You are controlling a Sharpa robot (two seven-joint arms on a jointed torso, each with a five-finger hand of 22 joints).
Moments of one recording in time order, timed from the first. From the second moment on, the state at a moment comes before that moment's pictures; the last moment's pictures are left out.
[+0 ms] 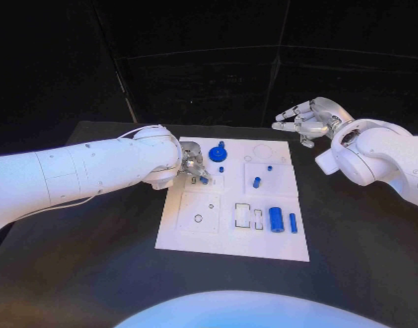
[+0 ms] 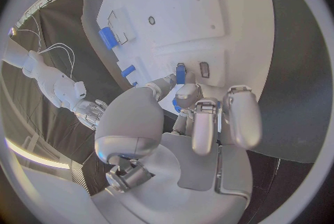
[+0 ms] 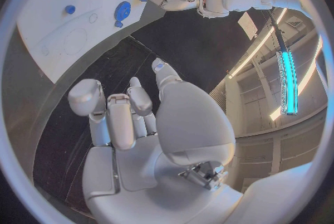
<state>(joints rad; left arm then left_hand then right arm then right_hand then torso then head) 1.26 -0.65 -0.13 1.35 -1.07 0.05 -0.52 1.10 0.00 0.54 0.02 0.09 0.77 0.08 0.77 0.50 1.26 0.00 1.19 1.00 1.47 -0.07 1.57 1.31 0.08 1.46 0.04 1.36 1.20 1.25 -0.78 0.00 1.41 -0.77 -0.36 -0.04 1.30 -0.02 0.01 0.07 0.31 0.85 0.18 0.14 0.07 1.24 0.09 1.29 1.12 1.47 0.02 1.42 1.28 0.11 1.25 0.12 1.30 0.95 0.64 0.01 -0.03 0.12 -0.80</state>
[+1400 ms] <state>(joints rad) 1.26 -0.62 -0.13 1.30 -1.09 0.13 -0.52 1.03 -0.05 0.60 0.01 0.10 0.80 0.05 0.80 0.52 1.28 -0.02 1.20 1.00 1.47 -0.08 1.57 1.31 0.08 1.46 0.03 1.36 1.20 1.25 -0.77 0.00 1.41 -0.77 -0.36 -0.04 1.30 -0.02 0.00 0.07 0.31 0.85 0.18 0.14 0.07 1.24 0.09 1.29 1.12 1.47 0.02 1.42 1.27 0.11 1.25 0.12 1.30 0.95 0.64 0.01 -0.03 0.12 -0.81</state>
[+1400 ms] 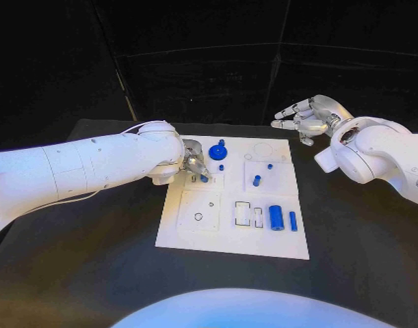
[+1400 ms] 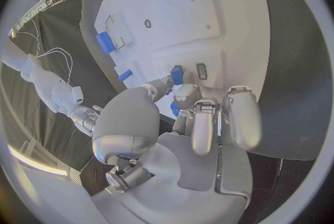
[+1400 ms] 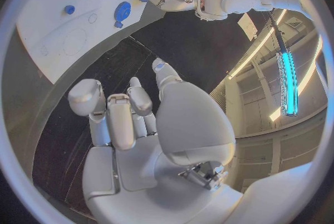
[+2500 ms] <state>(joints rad) 1.26 -0.59 -0.13 1.26 -1.09 0.15 -0.52 0.98 -0.08 0.50 0.01 0.10 0.84 0.04 0.79 0.51 1.28 -0.03 1.21 1.01 1.47 -0.09 1.57 1.31 0.08 1.46 0.02 1.36 1.22 1.25 -0.77 0.00 1.41 -0.77 -0.36 -0.04 1.30 -0.02 0.00 0.07 0.31 0.85 0.18 0.14 0.07 1.24 0.09 1.29 1.12 1.47 0.02 1.42 1.27 0.11 1.25 0.12 1.30 0.94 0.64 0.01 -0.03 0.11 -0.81</state>
